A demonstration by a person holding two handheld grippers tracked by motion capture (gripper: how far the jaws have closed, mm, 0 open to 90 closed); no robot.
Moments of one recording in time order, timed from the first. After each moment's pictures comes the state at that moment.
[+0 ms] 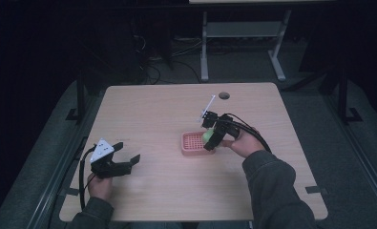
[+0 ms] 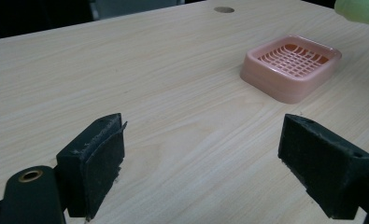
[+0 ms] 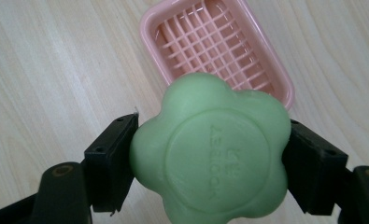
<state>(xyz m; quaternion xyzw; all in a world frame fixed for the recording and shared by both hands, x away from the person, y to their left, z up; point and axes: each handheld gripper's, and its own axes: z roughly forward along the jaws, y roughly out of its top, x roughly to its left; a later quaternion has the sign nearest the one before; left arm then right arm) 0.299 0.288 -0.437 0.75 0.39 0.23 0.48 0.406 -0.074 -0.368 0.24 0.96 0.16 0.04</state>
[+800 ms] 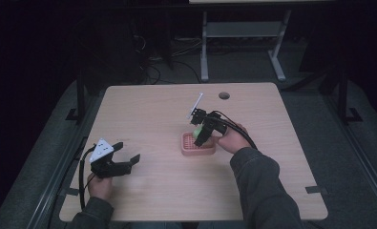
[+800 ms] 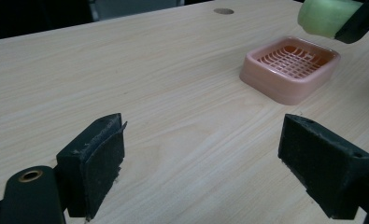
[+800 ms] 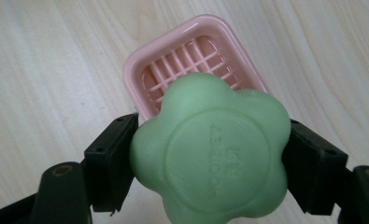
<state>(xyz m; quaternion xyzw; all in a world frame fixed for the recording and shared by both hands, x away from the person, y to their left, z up) 0.299 0.288 -0.437 0.75 0.39 0.23 0.48 0.429 -0.044 -0.382 0.25 0.96 0.15 0.04</state>
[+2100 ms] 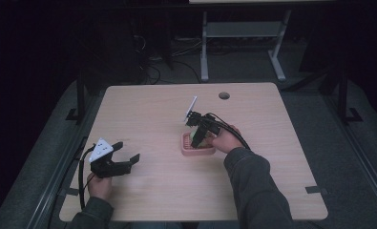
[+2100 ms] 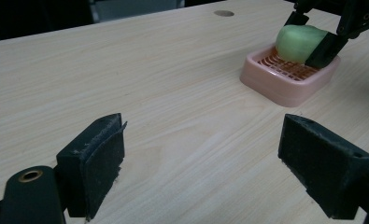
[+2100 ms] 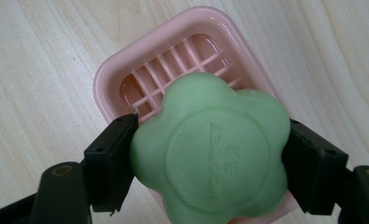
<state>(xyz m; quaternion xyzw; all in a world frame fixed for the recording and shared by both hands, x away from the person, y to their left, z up) 0.299 0.289 -0.437 0.75 0.39 0.23 0.48 0.446 -0.029 -0.411 0.26 0.96 0.13 0.02</state>
